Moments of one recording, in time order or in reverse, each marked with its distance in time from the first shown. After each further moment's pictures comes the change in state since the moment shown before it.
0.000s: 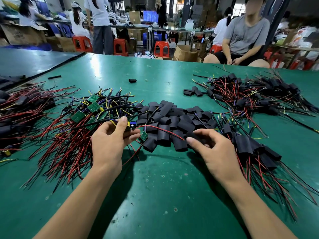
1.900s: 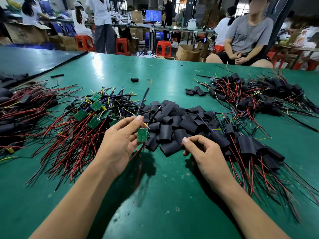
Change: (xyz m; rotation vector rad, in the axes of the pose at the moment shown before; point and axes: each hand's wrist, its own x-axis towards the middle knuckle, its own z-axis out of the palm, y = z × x) left_hand -0.010 0.015 0.008 -0.078 -0.257 -0.278; right_hand -0.014 -0.009 0.019 0.185 -0.168 0.124
